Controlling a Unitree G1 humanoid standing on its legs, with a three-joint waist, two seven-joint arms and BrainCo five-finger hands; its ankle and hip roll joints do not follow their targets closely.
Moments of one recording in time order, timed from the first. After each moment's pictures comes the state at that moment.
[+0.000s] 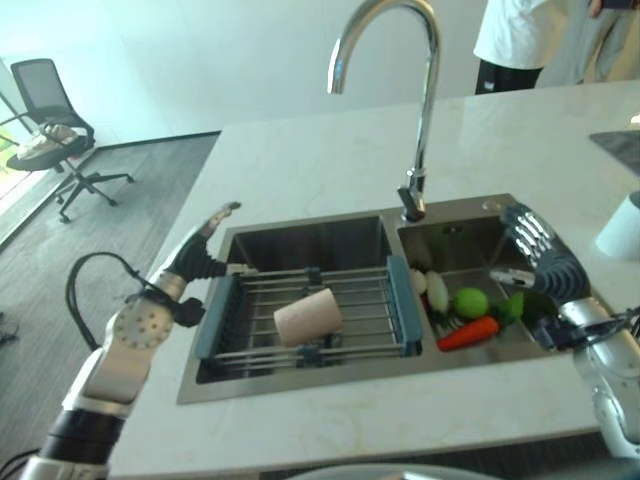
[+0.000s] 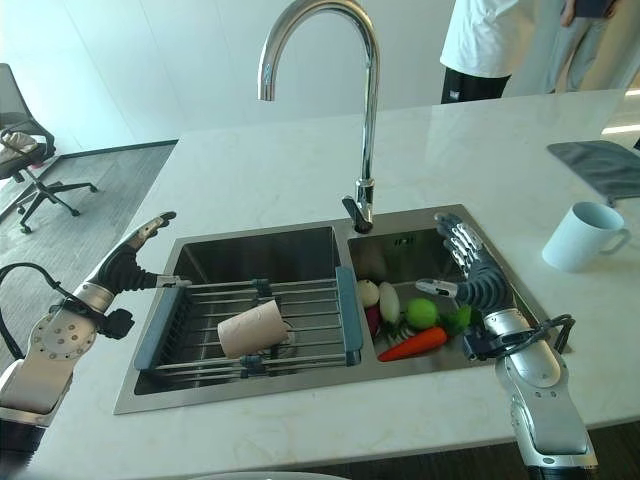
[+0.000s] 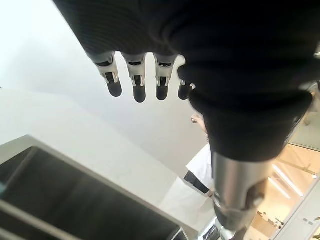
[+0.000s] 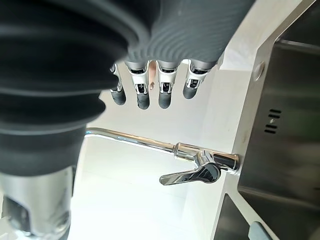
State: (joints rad) left arm -0.02 0.75 0.00 -0.09 0.06 -0.02 -0.10; right arm 0.12 -0.58 -0.15 -0.27 0.33 -0.04 0.17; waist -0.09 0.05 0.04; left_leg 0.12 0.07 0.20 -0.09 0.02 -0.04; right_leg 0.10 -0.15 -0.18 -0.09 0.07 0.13
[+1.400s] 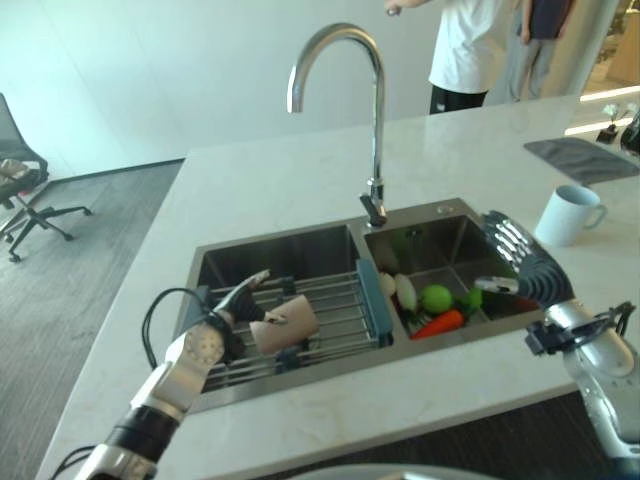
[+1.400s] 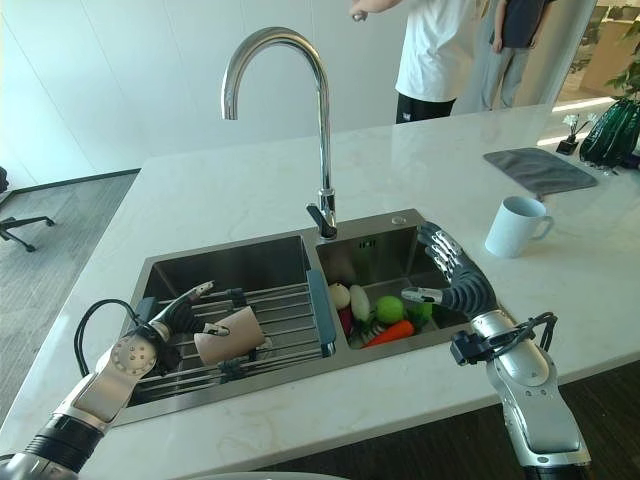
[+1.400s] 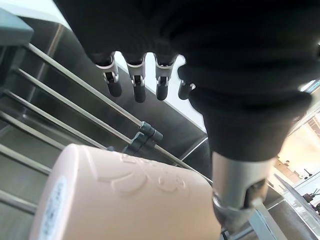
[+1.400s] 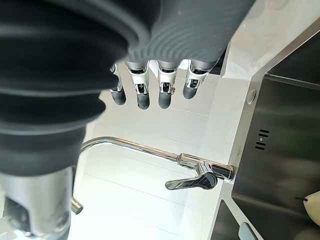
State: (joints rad) left arm -0.08 0.60 -0.25 0.13 0.18 0.16 -0.14; right arm 0.12 -0.60 -0.09 -0.27 0.33 -0.04 0.20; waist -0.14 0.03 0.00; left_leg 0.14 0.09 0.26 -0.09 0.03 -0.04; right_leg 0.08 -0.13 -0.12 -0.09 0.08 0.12
